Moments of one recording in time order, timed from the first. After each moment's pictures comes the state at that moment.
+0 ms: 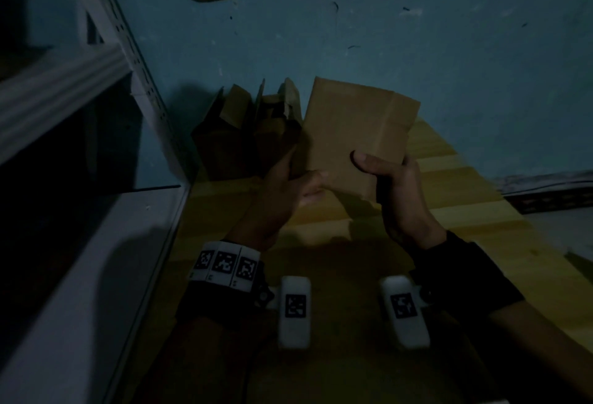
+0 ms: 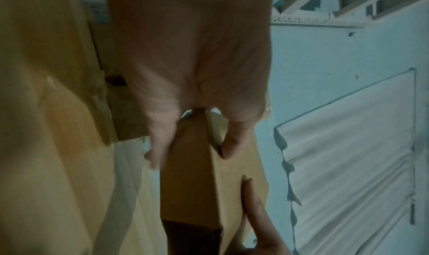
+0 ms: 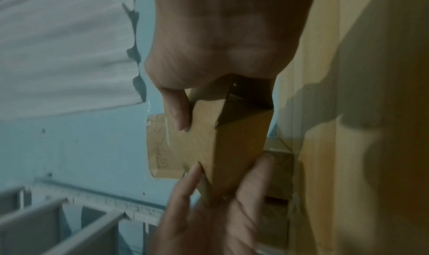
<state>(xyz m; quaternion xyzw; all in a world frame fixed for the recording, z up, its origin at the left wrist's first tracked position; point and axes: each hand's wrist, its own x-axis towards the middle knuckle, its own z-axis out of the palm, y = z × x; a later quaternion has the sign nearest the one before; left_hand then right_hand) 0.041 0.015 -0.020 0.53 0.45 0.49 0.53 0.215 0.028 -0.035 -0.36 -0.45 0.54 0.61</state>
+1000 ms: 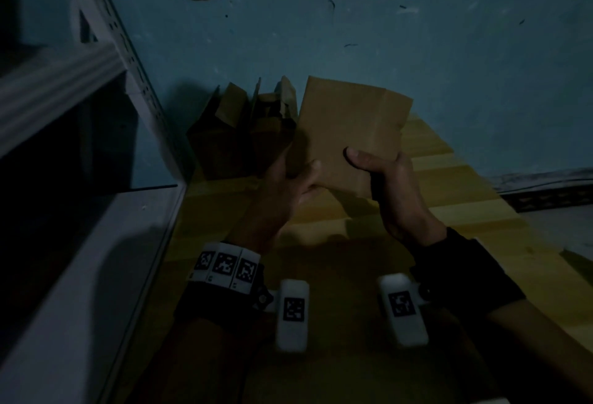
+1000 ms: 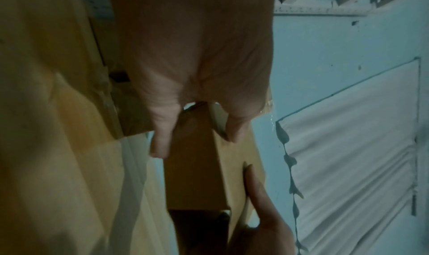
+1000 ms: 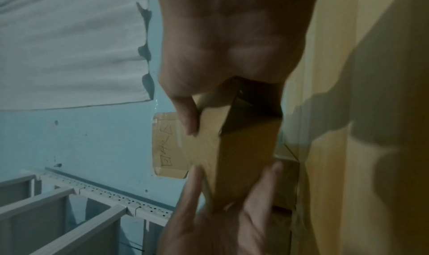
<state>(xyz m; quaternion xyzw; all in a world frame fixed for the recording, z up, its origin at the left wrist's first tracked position) 0.045 0.017 -0.025 0.51 0.46 0.50 0.53 0.217 0.030 -0.030 -0.36 -0.47 0.55 0.59</state>
